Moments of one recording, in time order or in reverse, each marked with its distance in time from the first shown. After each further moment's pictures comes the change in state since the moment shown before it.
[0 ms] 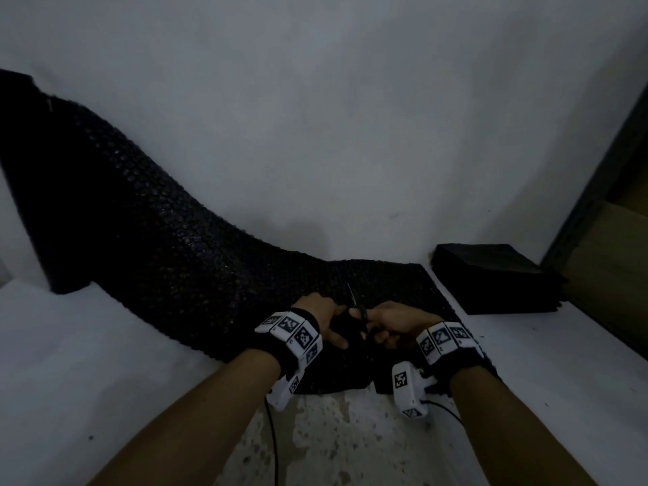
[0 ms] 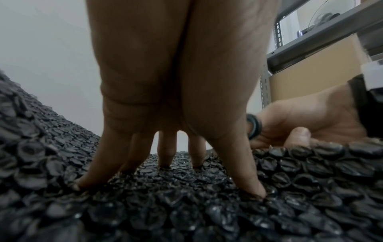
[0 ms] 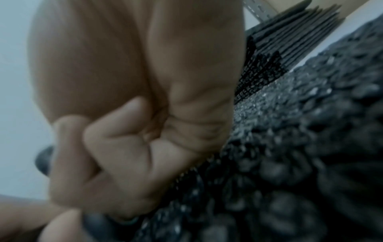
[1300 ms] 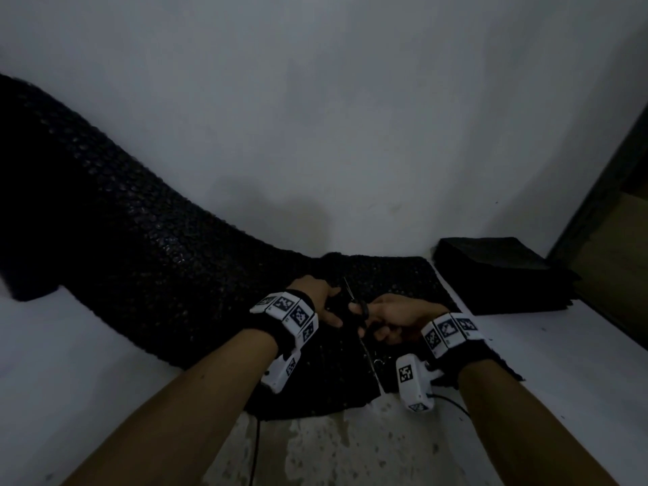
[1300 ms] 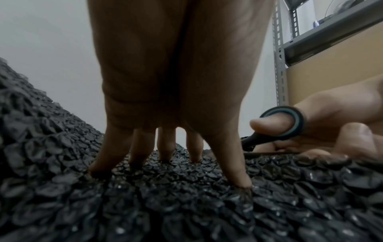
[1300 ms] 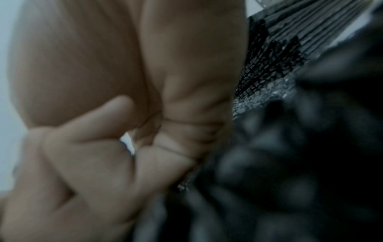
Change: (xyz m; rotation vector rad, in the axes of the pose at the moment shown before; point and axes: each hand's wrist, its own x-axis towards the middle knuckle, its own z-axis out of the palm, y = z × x) left_hand 0.052 -0.028 -0.016 -0.065 -0.001 -0.018; right_hand 0.029 -0.007 -0.020 -0.053 -0.096 0.048
